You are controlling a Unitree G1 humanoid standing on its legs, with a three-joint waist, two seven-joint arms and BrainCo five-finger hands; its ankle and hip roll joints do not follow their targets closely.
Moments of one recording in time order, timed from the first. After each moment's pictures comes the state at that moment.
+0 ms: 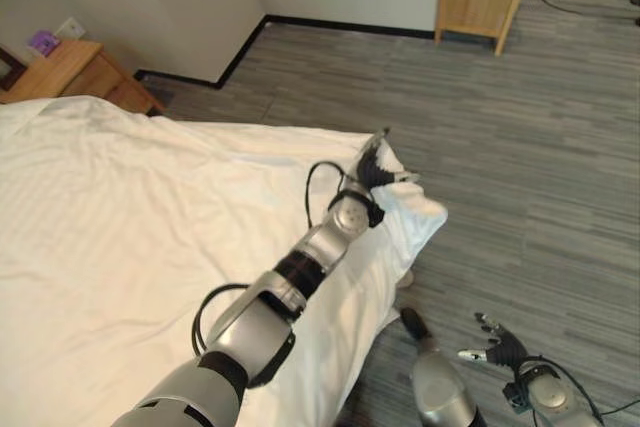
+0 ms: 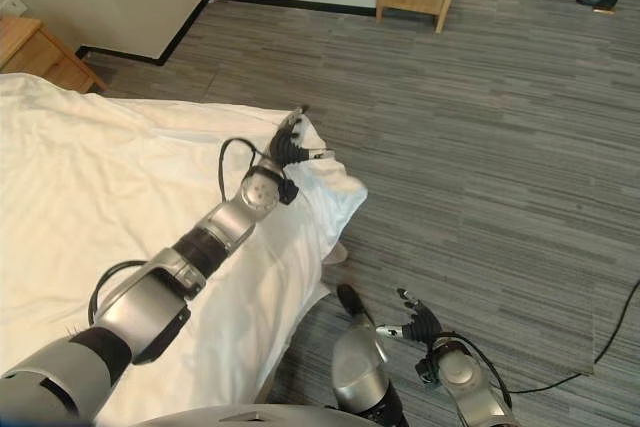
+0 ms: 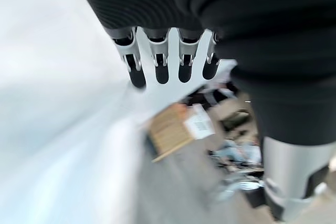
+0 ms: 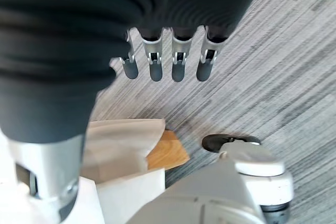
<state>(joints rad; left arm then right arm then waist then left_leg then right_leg) -0.95 0.13 -0.59 0.66 0.02 0.02 0.37 0.17 -0.47 0.24 0.49 -0.04 -0.07 -0.02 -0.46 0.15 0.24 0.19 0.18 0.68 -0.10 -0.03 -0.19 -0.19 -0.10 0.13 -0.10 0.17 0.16</state>
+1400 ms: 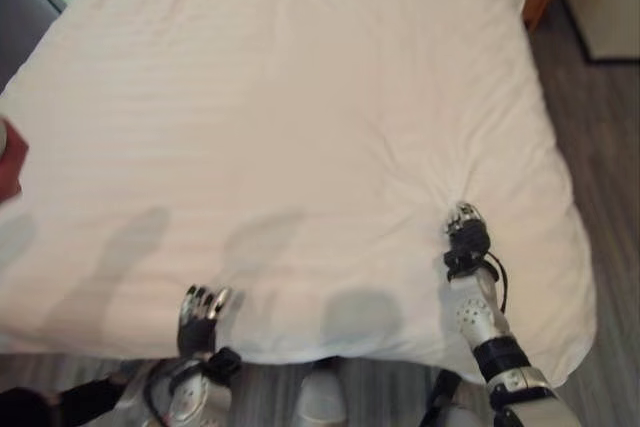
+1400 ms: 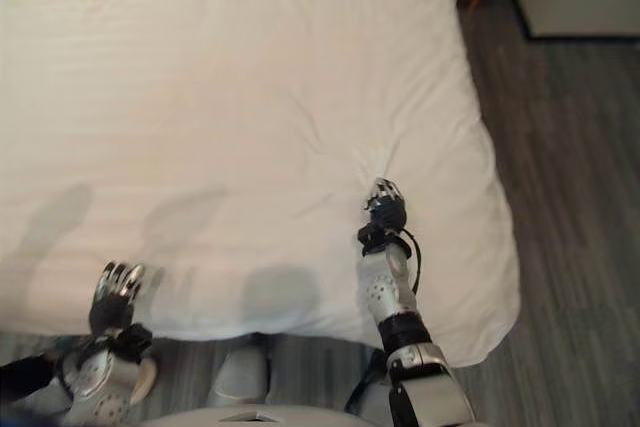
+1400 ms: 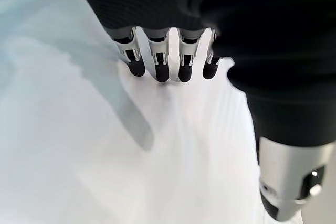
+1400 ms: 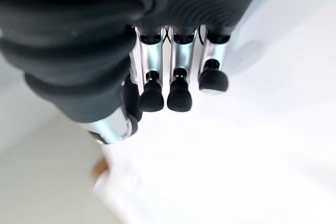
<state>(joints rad) 0.26 0.28 0.03 0.16 -0.66 -0.23 0.24 -0.39 -0.07 0.04 0.59 0.89 -0.31 -0.16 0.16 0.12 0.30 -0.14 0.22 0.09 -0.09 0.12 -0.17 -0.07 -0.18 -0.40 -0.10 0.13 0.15</state>
